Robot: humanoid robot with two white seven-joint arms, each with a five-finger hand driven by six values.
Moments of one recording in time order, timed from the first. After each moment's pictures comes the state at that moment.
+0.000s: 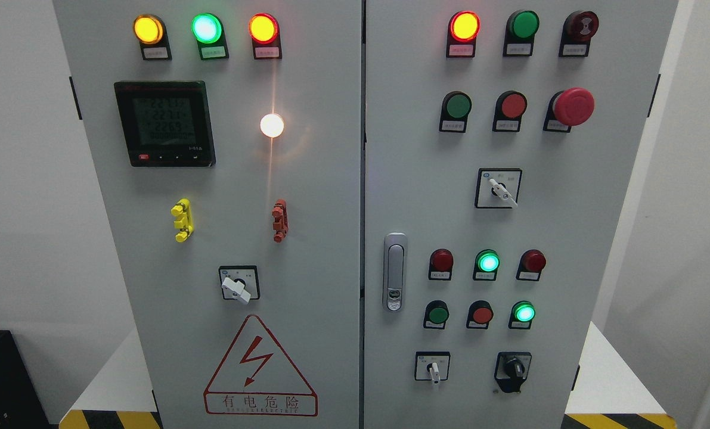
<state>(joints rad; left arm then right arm) 0.04 -0.10 -0.07 -0.08 0.08 -0.11 0.18 0.12 0.07 0.00 -0.15 0.00 -0.19 0.25</state>
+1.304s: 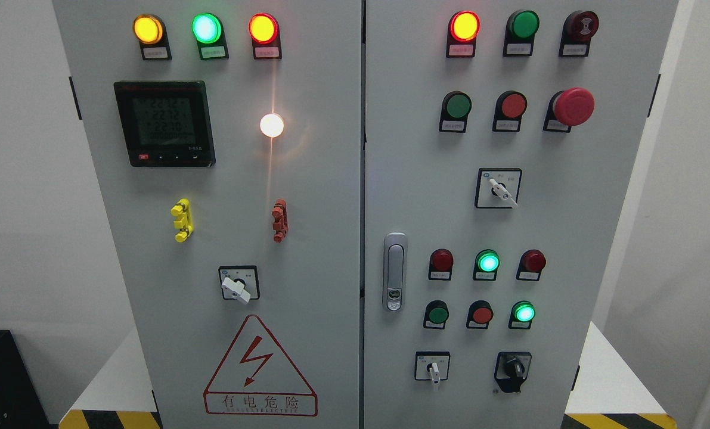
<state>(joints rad) 0.04 -0.10 -0.07 -0.08 0.08 -0.11 0.18 0.11 0.06 0.09 -0.31 0.02 -0.13 0.13</state>
